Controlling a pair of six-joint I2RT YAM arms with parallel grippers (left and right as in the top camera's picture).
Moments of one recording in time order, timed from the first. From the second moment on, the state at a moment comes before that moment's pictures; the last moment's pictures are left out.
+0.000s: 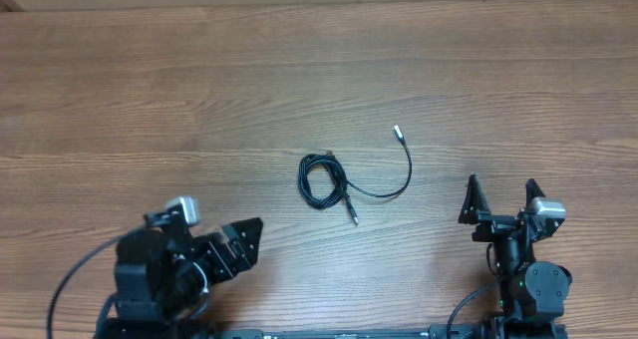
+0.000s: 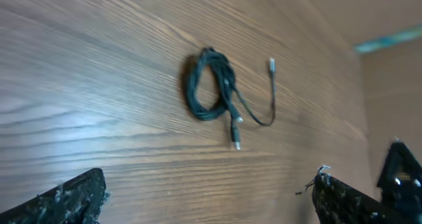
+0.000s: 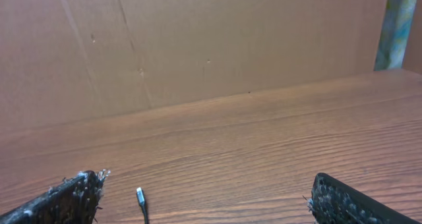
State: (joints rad) left arm -0.04 0.44 0.67 -0.94 0.40 -0.62; right arm -0.03 0.01 0.02 -0.03 0.00 0.17
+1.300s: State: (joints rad) left arm -0.05 0.74 0.87 -0.98 0.36 -0.68; right arm -0.03 0.01 0.02 -0.03 0.00 0.17
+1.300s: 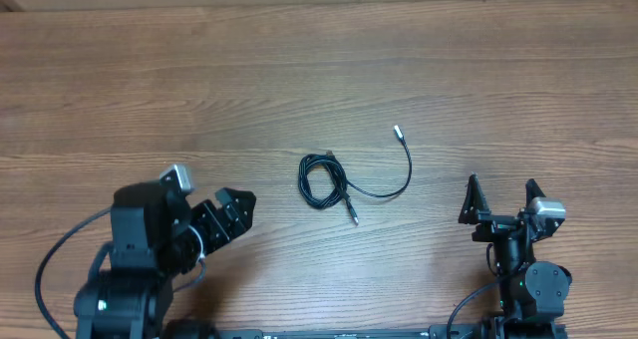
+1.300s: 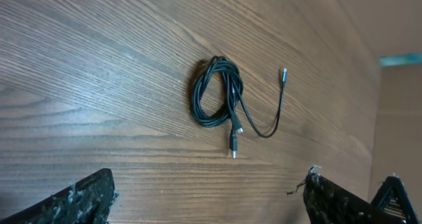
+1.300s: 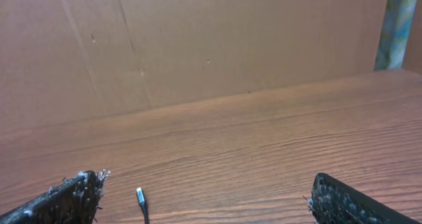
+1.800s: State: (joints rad) left arm -0.42 1.14 1.07 -1.04 0.15 -0.75; right arm -0.03 0.01 0.02 -0.03 0.00 0.17
